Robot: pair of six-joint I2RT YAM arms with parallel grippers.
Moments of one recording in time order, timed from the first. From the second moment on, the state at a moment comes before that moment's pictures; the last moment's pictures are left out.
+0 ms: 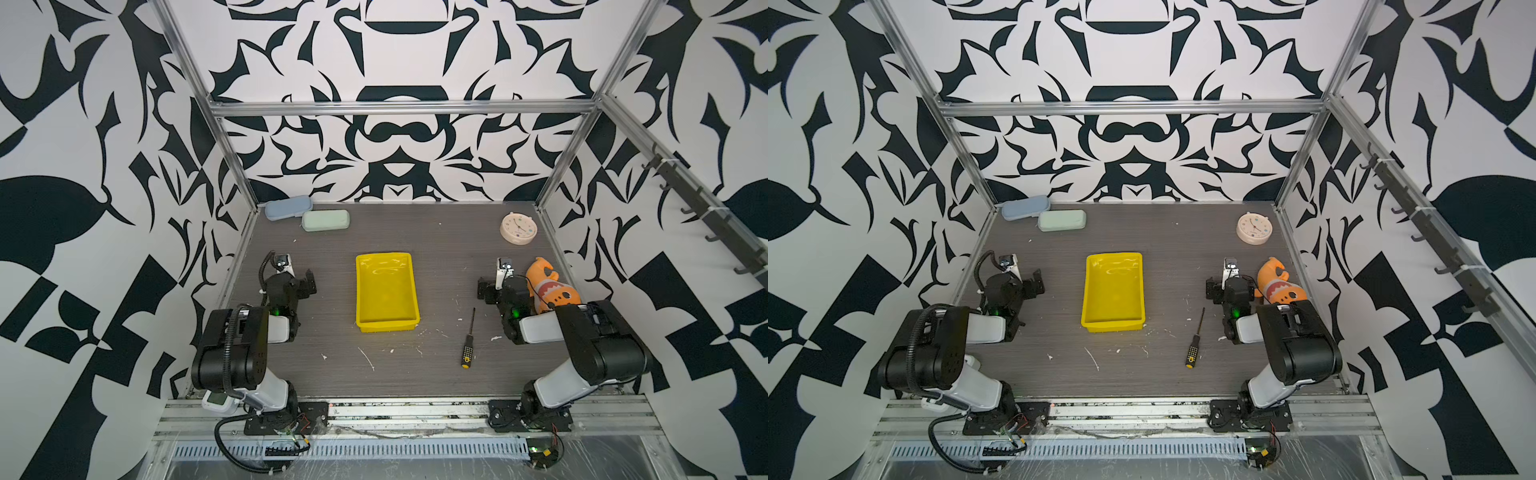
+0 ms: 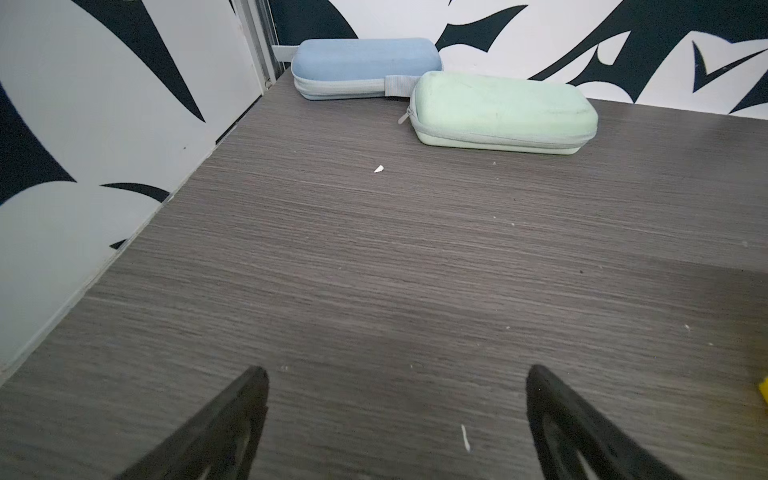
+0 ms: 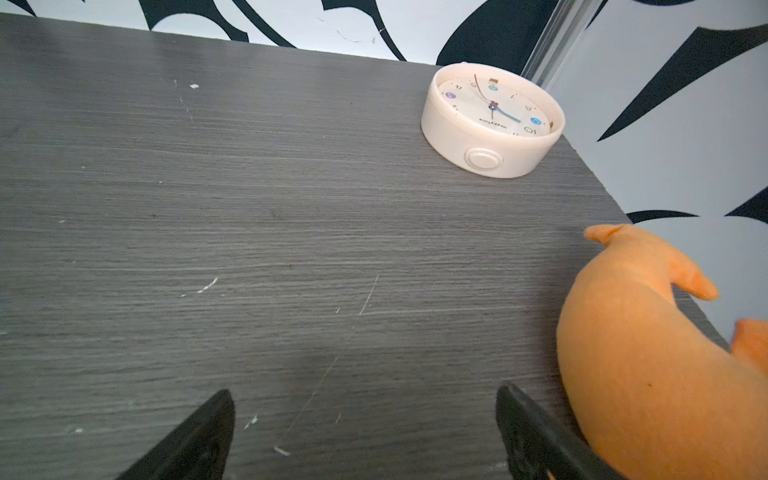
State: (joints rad) left arm 0.03 1.56 0.36 0.81 -0.07 -0.08; right arm 0.11 1.58 0.33 0.79 0.21 -0.01
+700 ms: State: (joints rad) left arm 0.03 1.56 0.36 0.81 -0.07 -0.08; right arm 0.11 1.58 0.33 0.79 0.18 -0.01
